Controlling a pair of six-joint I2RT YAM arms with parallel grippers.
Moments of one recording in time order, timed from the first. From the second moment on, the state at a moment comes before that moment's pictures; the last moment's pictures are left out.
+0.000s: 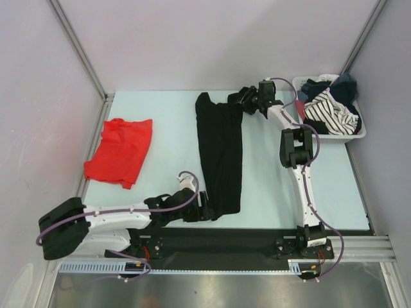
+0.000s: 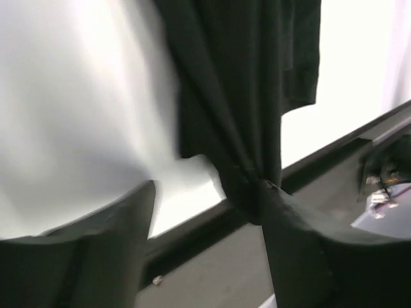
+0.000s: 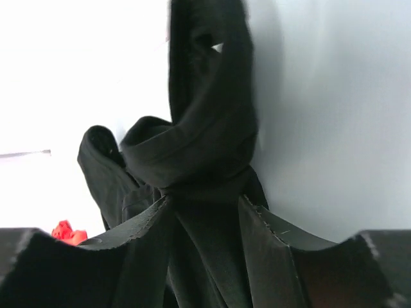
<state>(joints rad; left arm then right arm) -1.11 1.19 0.38 0.00 -0.10 -1.08 0.18 2.72 2.37 -0.23 -0.31 0.87</state>
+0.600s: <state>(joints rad) -0.58 1.15 0.54 -0.29 -0.03 -0.71 0.08 2.50 2.03 -0.10 -0.48 0.70</state>
